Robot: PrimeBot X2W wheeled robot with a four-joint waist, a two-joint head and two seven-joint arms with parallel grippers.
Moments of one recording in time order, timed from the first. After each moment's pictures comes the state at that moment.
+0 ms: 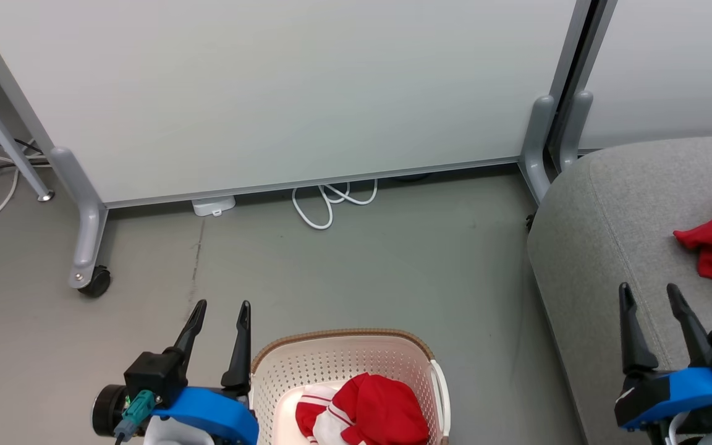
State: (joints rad) left arm -0.12 0.08 -0.18 0.40 -0.26 -0.13 -0.26; right arm -0.07 -0.08 -0.19 0.20 0.12 0.13 -0.14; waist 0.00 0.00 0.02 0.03
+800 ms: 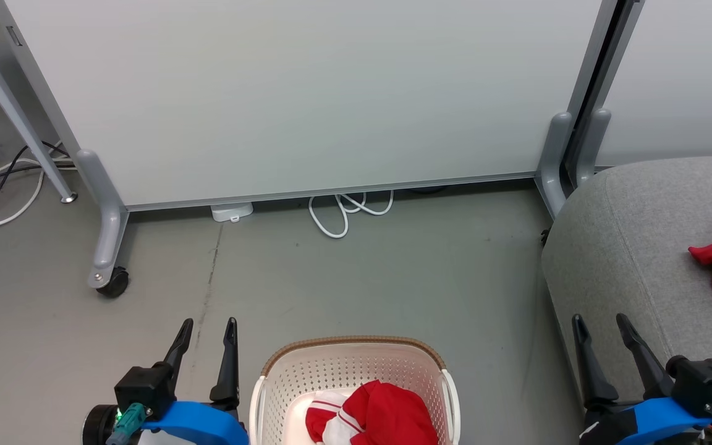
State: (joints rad) left arm -0.09 0.07 -0.13 0.44 -0.24 -0.13 -0.26; right arm 0.03 -0.05 -0.06 0.13 0.21 0.13 -0.12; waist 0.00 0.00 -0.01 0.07
